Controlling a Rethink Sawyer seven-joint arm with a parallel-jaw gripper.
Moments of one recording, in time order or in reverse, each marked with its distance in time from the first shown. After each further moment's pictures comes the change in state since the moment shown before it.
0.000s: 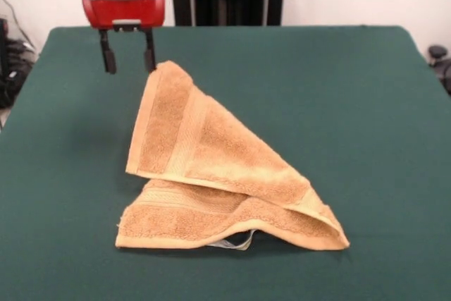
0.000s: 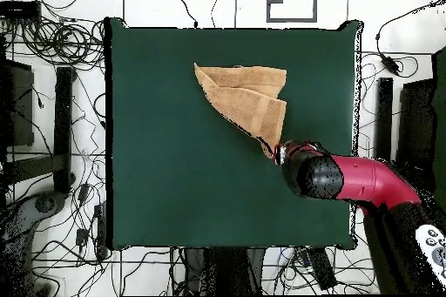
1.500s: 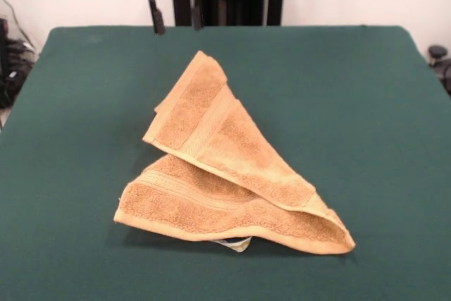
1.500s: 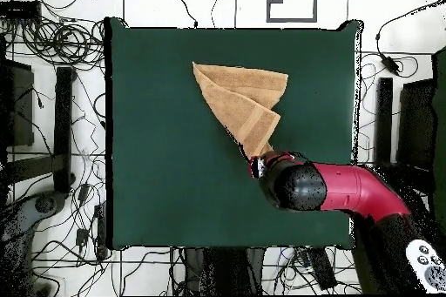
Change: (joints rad) arm 0.011 -0.153 0.080 0.145 0.118 0.113 0.000
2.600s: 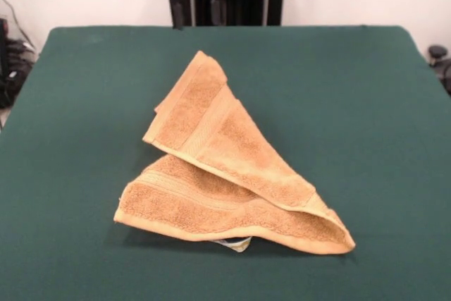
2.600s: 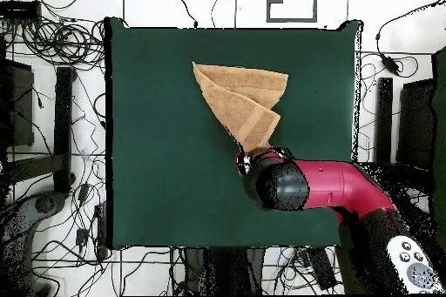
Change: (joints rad) arm 0.066 -0.017 -0.006 0.006 -0.008 -0.047 0.000
